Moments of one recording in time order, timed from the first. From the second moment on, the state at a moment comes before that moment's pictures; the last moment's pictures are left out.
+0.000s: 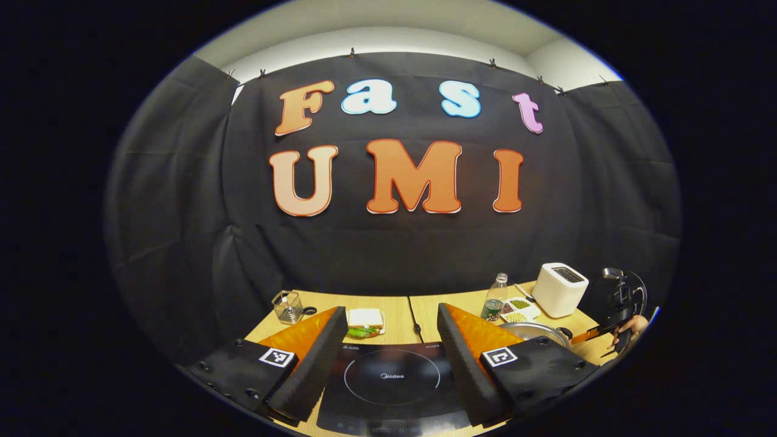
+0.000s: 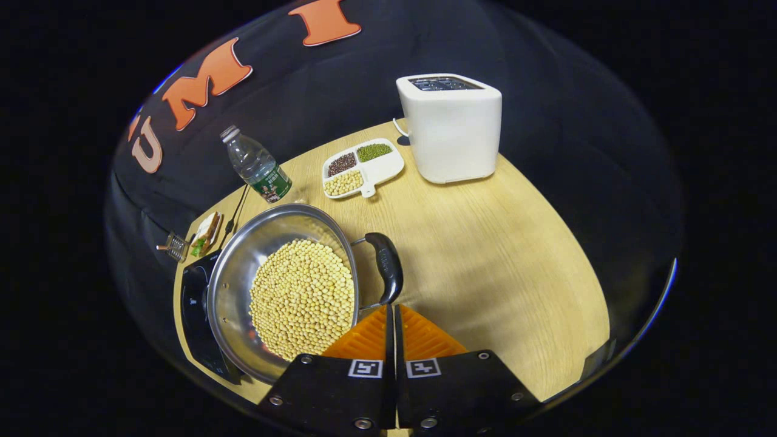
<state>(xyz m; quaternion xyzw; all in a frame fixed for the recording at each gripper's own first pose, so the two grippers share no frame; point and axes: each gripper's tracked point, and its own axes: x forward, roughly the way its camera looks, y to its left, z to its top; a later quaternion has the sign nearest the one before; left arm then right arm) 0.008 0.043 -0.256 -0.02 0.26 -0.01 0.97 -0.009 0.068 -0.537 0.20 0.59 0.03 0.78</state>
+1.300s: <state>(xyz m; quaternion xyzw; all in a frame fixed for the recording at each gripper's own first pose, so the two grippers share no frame) -0.010 -0.119 -0.470 -0.05 0.50 -0.13 0.86 0.018 0.086 -0.479 0.14 0.52 0.09 0.84</state>
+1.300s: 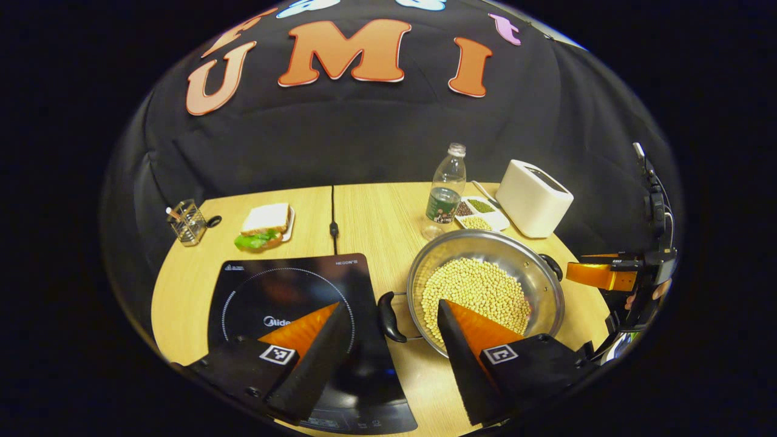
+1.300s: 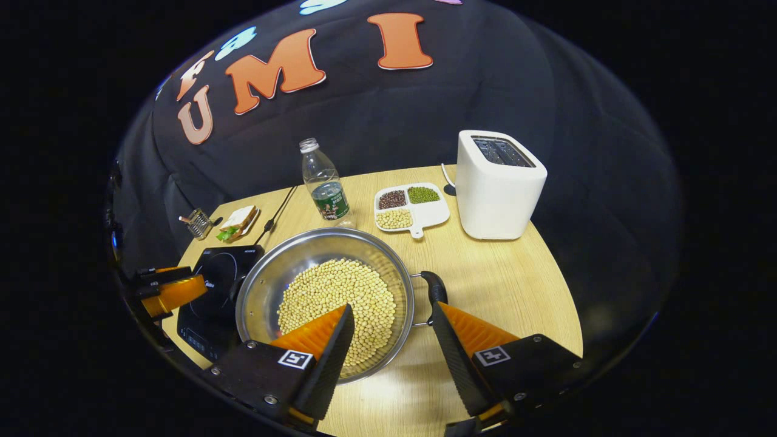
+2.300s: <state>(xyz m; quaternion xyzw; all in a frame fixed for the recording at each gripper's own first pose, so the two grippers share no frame) -0.009 -0.179 -0.553 -0.09 0.54 -0.16 0.83 0.030 0.037 -0.553 0.02 0.56 0.01 0.83</state>
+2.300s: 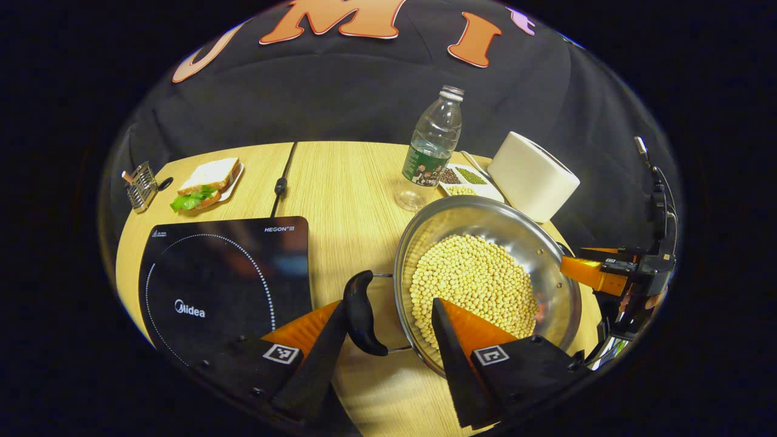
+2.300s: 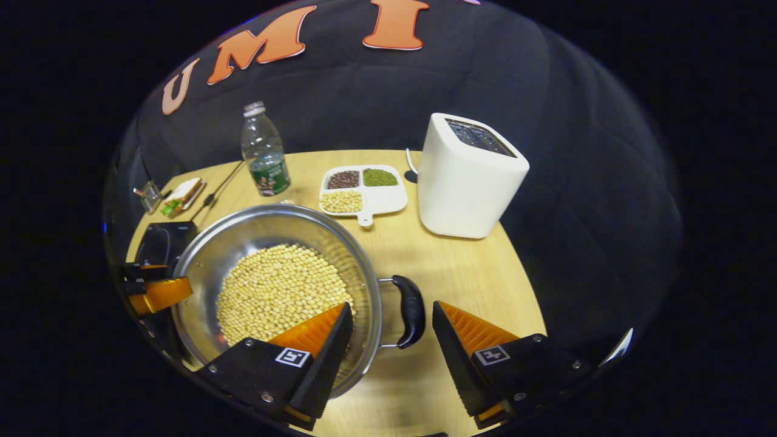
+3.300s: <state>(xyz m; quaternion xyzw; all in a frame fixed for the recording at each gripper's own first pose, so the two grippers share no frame) 0.033 -0.203 -0.609 0.00 0.49 -0.13 0.86 0.019 0.041 -0.588 0.03 0.59 0.00 0.81</state>
